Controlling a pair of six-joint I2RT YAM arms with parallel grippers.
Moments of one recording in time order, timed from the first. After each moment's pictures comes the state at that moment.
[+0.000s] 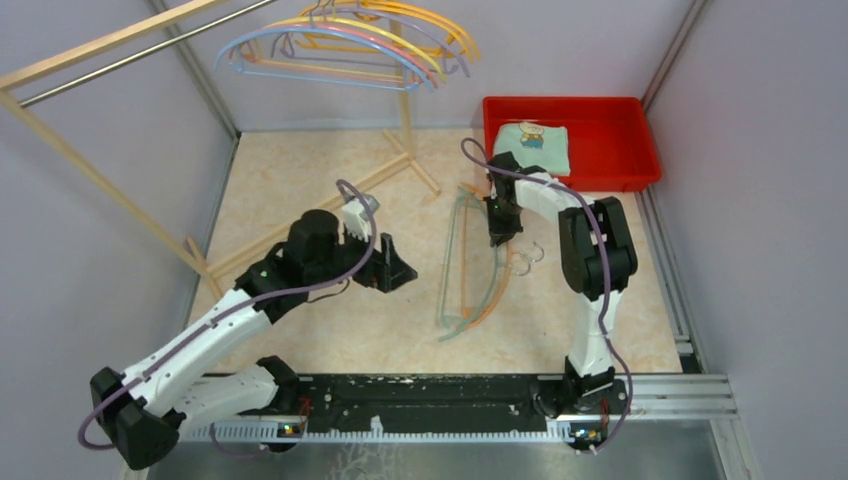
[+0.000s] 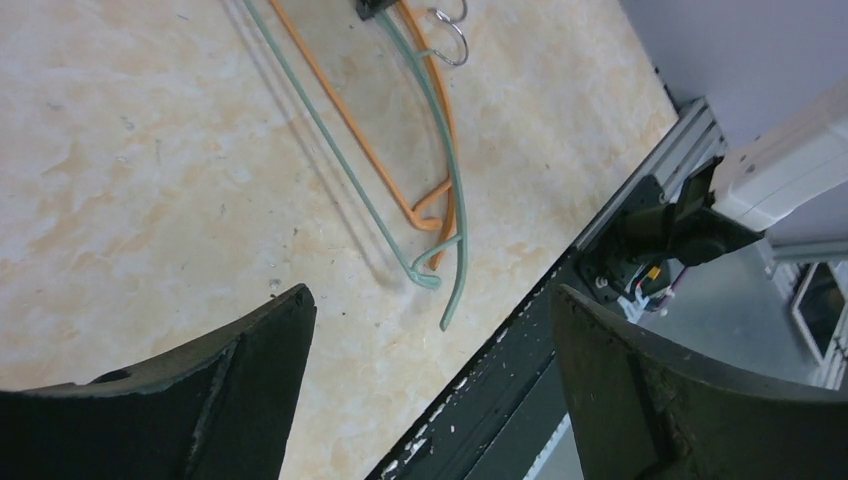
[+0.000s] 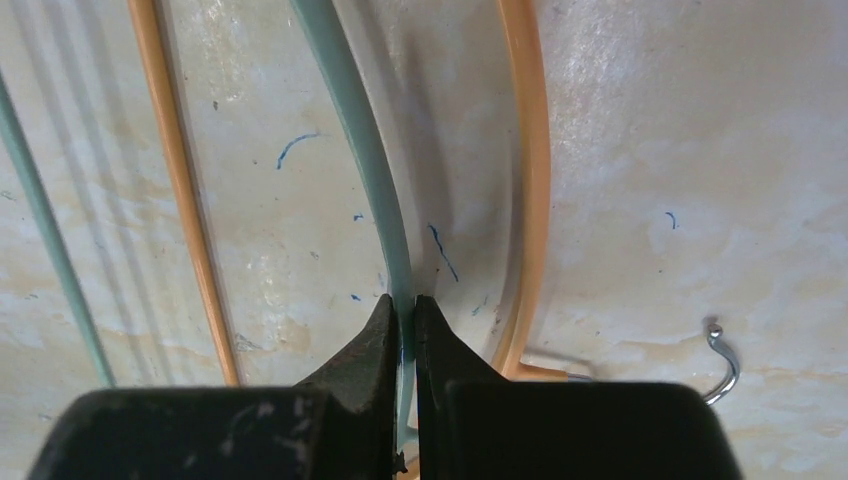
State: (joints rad) left arm -0.67 0.93 0.86 -0.36 0.28 -0.46; right arm 0.34 2.00 1.43 -0.74 -0.05 0.26
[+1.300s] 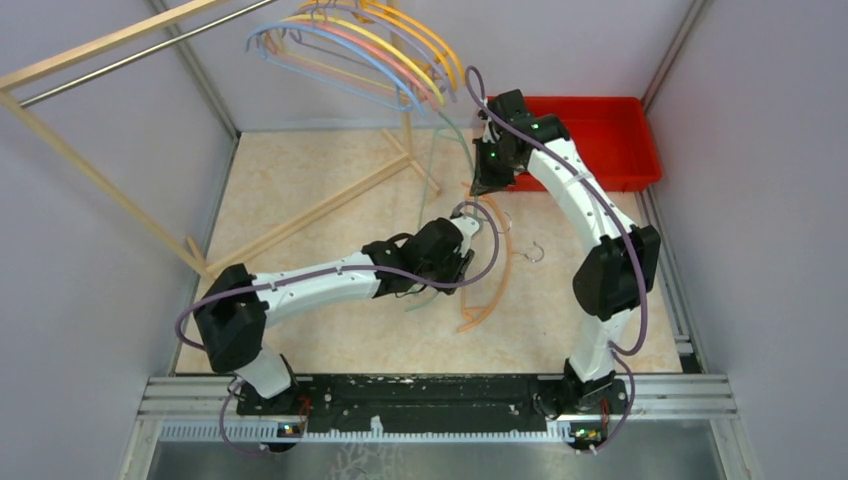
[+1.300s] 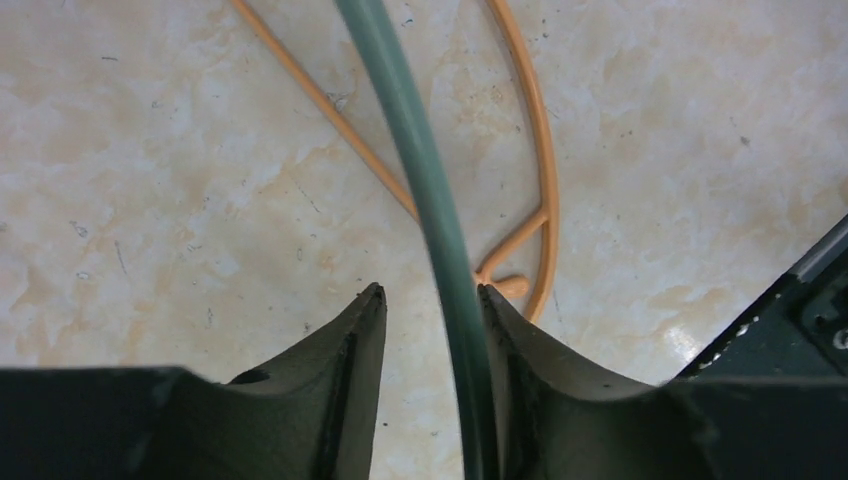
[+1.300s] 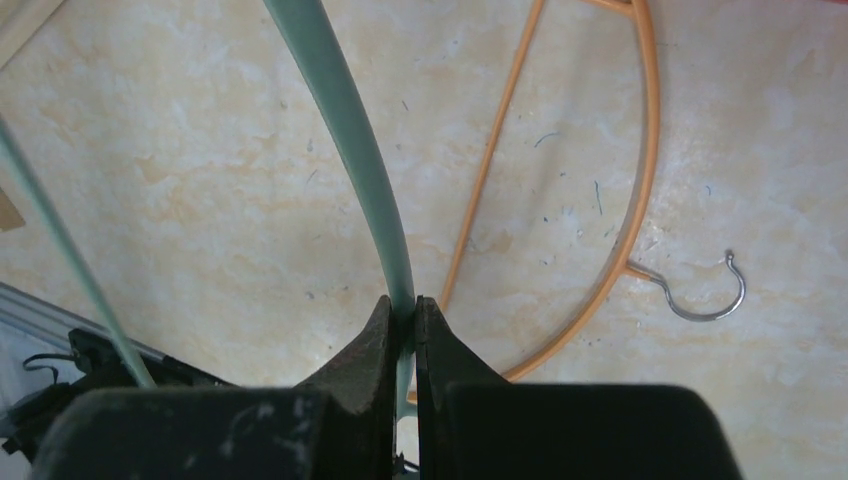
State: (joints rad) left arm -1.05 1.62 1.17 -0.31 -0.15 -0.28; right arm 0.40 1.83 1.88 -1.05 -0.17 0.32
